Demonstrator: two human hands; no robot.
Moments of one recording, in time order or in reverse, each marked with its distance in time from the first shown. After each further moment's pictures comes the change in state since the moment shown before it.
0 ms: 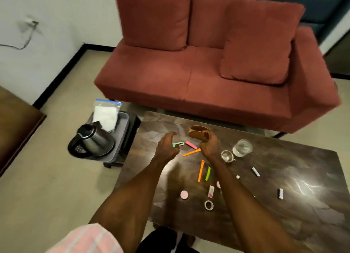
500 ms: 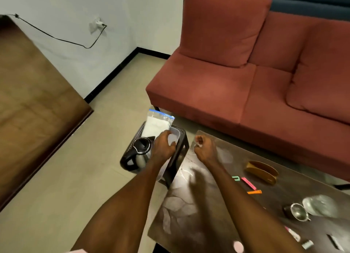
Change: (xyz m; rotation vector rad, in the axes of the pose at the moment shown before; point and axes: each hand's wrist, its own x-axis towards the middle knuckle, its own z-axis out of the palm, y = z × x) left_hand 0.089 -0.189 -0.207 -0.121 0.290 -0.177; right_hand 0.057 -0.170 0.258 -0.090 -0.228 -0.184
